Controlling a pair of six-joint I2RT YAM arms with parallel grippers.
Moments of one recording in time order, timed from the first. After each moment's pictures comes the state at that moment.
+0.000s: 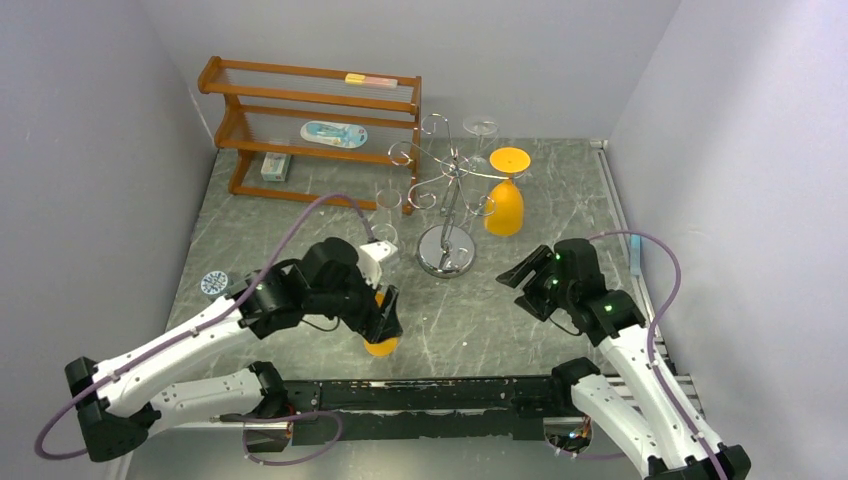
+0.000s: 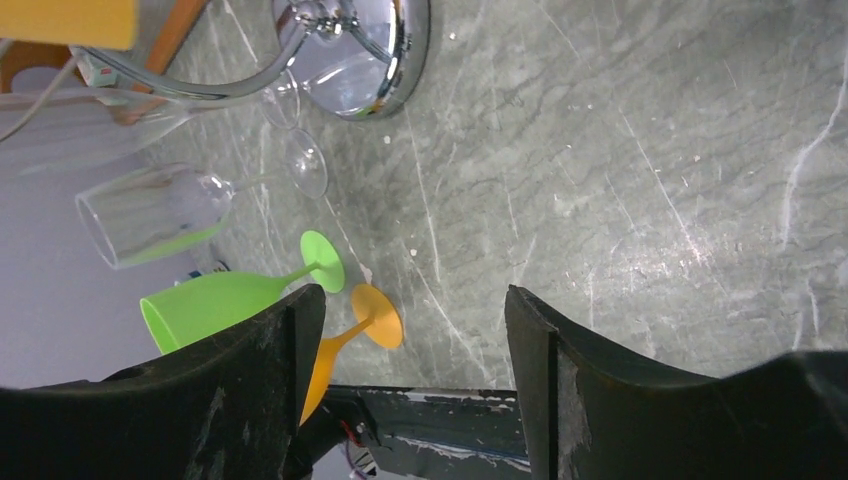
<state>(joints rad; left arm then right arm) -0.94 0.94 0.96 -0.73 0.22 -0.35 0.32 0.71 0.70 -0.79 -0.09 1.06</state>
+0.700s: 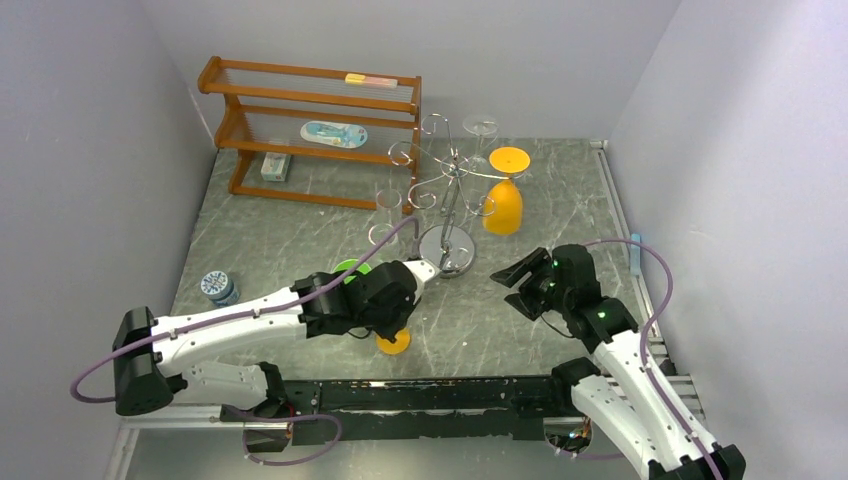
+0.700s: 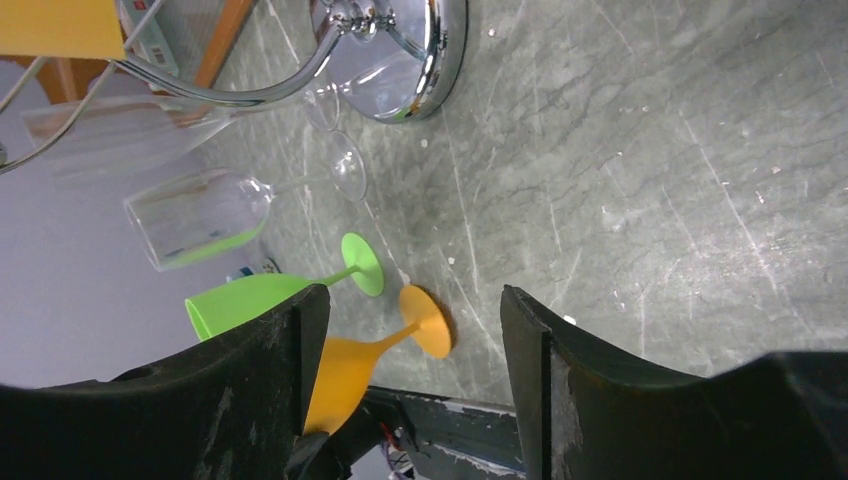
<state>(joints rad) -1.19 1.21 0.99 -0.69 -0.15 -0.36 0.32 0.68 0.56 -0.61 -0.14 1.16</state>
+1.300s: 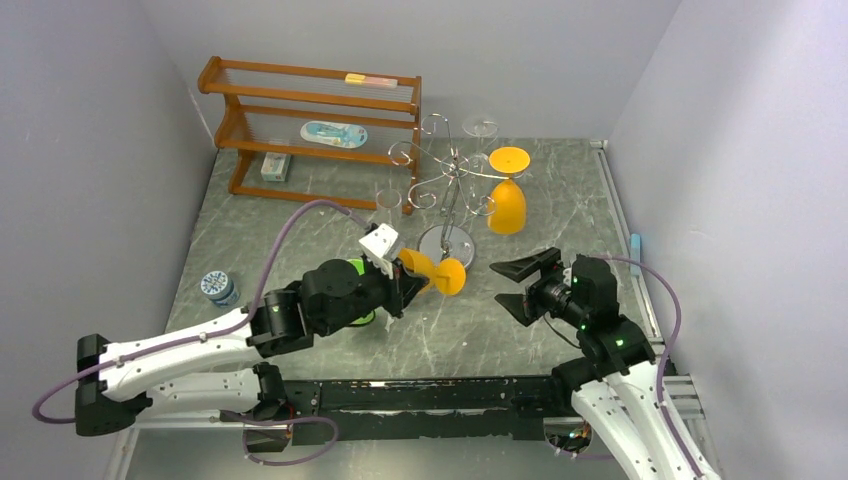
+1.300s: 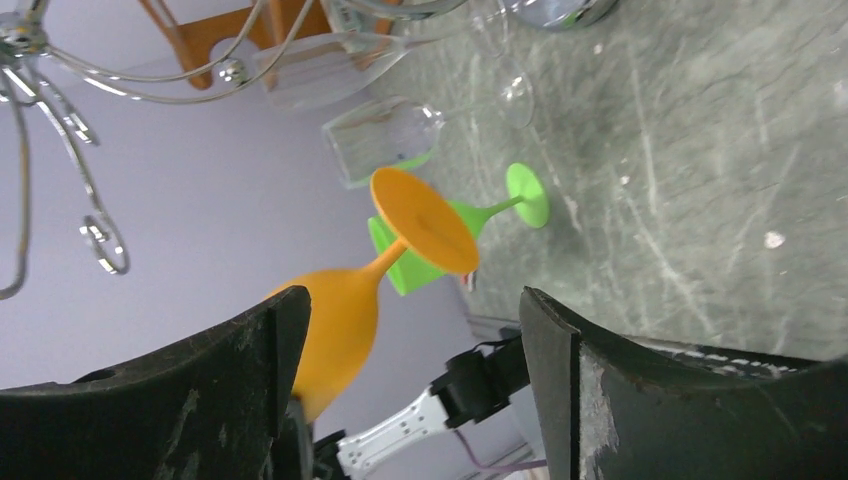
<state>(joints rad) -1.23 0.94 0.89 -0.17 -0.29 -0.39 0.32 0.47 0.56 -0.60 -0.28 1.46</state>
